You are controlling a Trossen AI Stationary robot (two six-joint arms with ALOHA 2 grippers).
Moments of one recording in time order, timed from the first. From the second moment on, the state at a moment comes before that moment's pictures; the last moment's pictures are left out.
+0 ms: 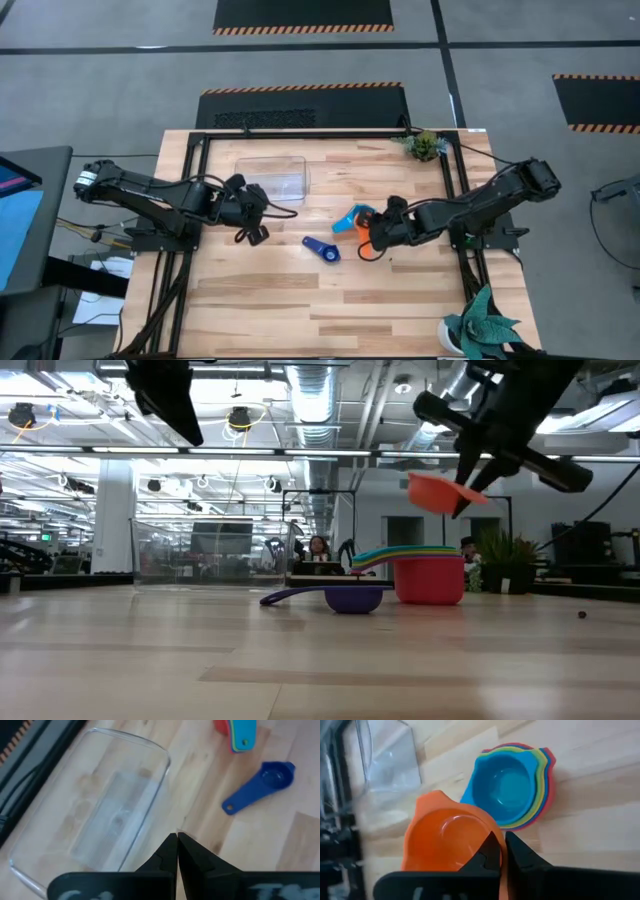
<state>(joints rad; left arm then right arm) -0.22 1.23 1.10 -0.98 -0.47 -0.55 0.28 1.43 0.92 -0.59 0.50 2.04</state>
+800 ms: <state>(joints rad) -0.22 1.23 1.10 -0.98 -0.49 -0.54 0.13 1.46 0.92 -0.62 0.47 2.01</state>
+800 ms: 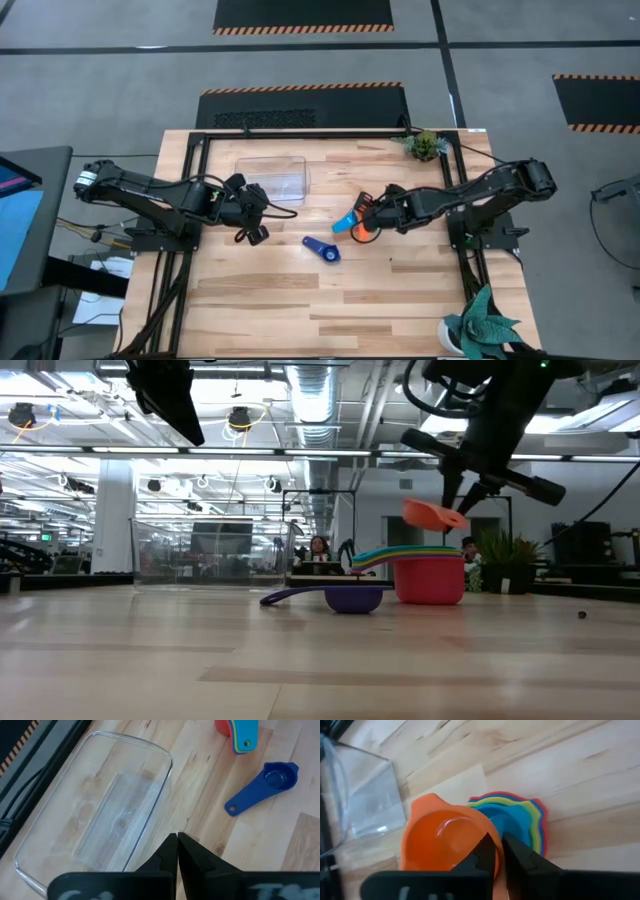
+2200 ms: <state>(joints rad) -0.22 1.23 1.10 -0.98 -0.48 -0.52 0.26 1.46 0.92 -0.37 0.31 1.40</state>
